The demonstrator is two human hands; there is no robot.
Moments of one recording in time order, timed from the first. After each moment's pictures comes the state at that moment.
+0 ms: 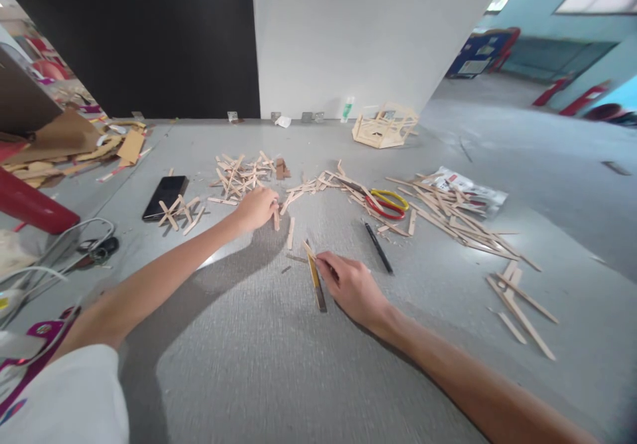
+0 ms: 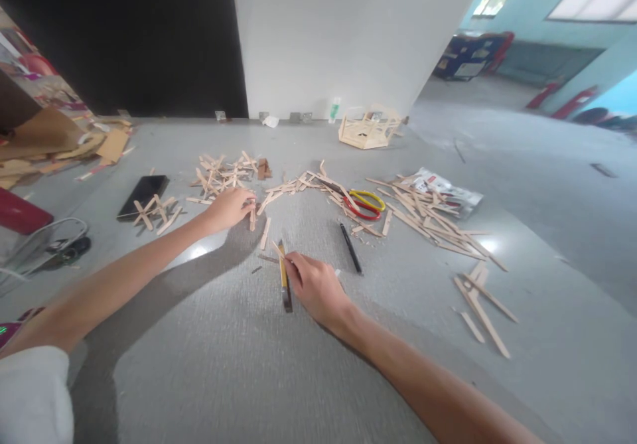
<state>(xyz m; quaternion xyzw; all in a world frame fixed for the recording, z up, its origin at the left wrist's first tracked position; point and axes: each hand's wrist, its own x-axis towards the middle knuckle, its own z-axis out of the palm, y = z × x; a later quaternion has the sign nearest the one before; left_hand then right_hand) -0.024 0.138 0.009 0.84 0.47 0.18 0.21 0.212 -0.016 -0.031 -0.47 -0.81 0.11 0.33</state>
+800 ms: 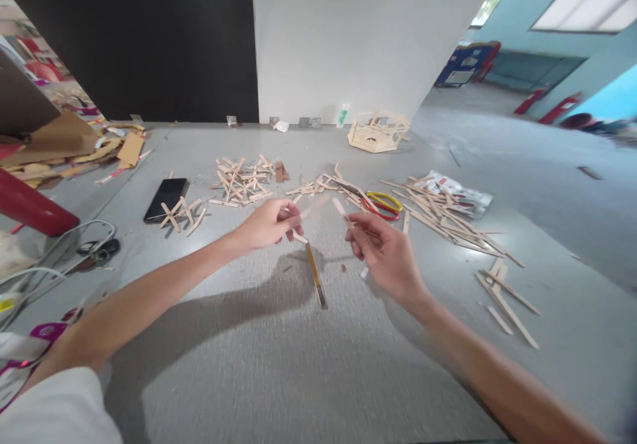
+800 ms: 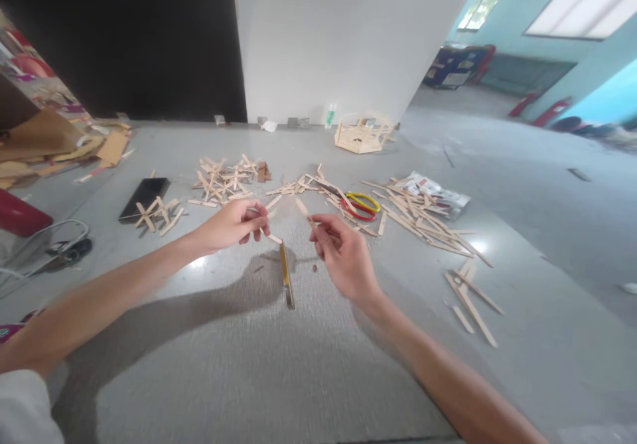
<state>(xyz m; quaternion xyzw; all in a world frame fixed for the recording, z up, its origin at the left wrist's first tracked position) -0.002 0.060 0.063 0.70 0.43 0.24 0.52 0.228 -0.001 0.026 -0.48 -0.61 0.33 0.54</state>
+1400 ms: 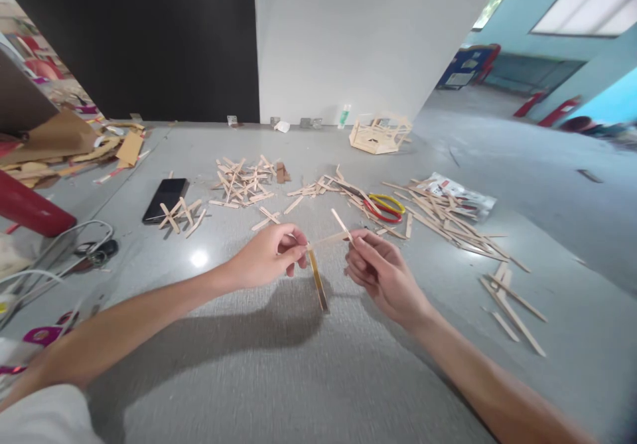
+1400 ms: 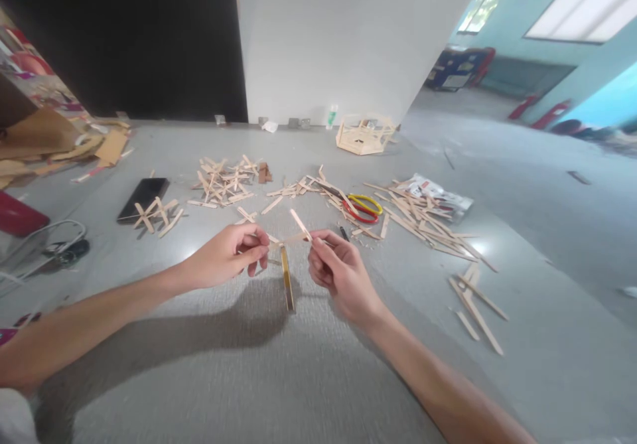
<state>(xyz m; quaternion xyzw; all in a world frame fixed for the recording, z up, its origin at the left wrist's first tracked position) -0.007 0.016 0.071 0.70 0.41 0.20 0.55 0.216 -0.019 0.028 -0.36 -0.41 0.63 0.55</state>
